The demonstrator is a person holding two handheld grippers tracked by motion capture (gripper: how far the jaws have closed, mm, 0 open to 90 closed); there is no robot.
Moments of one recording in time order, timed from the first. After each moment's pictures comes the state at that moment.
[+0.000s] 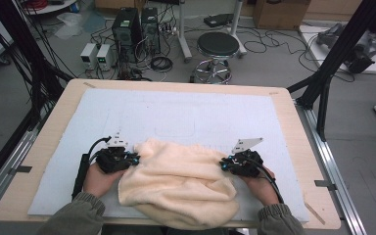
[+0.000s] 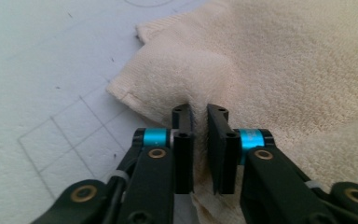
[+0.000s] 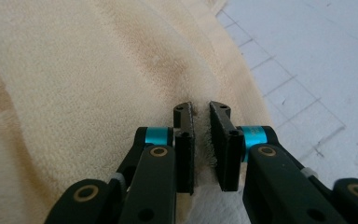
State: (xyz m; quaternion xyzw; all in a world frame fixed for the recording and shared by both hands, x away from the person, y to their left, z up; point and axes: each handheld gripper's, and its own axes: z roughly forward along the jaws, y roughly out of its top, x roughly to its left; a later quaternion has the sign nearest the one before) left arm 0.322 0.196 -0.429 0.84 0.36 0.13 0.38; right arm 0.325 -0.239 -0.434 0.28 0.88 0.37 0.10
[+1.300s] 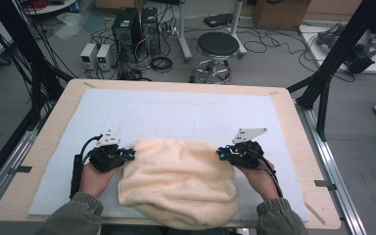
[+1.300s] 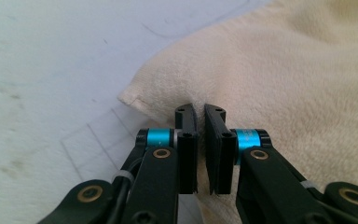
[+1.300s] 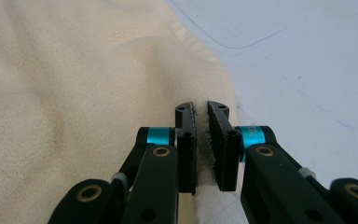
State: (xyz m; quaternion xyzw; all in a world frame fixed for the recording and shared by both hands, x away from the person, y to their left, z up) left arm 0.318 0.209 -0.412 0.80 0.39 0.16 0.43; right arm 0.332 -0.230 -0.397 0.26 0.86 0.41 0.12
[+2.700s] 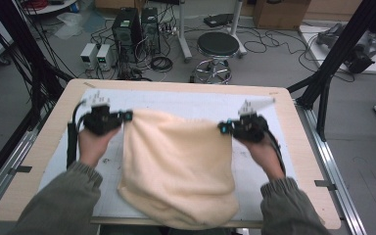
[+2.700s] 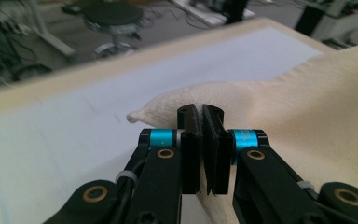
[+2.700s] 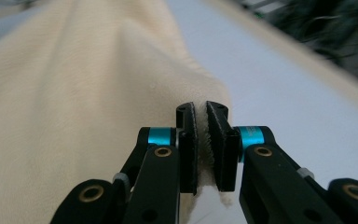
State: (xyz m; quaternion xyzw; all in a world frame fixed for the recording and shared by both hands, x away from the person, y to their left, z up) left arm 0.414 0.207 -0.309 0.74 0.39 0.21 0.50; right arm 0.399 -0.231 -0.317 0.27 0.84 0.45 0.15
